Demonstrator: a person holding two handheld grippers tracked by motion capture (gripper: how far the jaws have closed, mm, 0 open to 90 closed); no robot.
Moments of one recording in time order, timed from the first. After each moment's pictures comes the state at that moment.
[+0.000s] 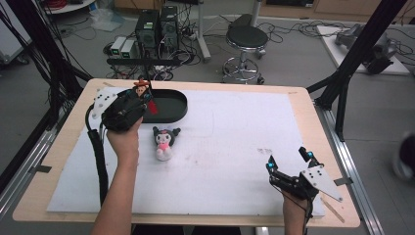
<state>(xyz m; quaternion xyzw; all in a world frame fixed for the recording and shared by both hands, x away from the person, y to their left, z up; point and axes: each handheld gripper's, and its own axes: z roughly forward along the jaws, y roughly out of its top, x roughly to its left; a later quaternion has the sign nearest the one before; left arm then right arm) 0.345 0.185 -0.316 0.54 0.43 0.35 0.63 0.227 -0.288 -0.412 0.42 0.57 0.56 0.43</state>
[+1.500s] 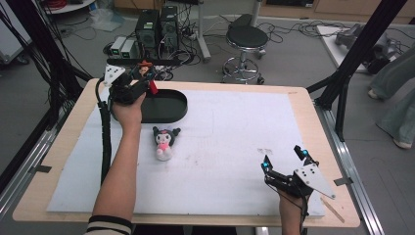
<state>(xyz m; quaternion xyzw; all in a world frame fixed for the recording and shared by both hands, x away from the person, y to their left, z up) 0.435 0.194 -0.317 0.55 0.45 0.35 0.61 0.232 -0.279 -0.414 0.41 0.58 0.55 0.44</state>
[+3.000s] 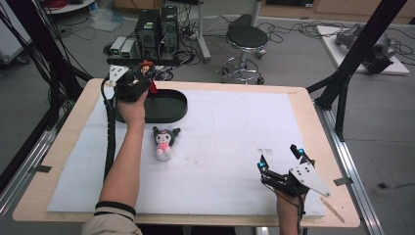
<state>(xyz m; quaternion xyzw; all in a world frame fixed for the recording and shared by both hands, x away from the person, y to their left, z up) 0.462 0.196 -0.338 0.54 0.46 0.35 0.61 0.235 -0.271 -0.415 0.40 0.60 0.54 0.44</state>
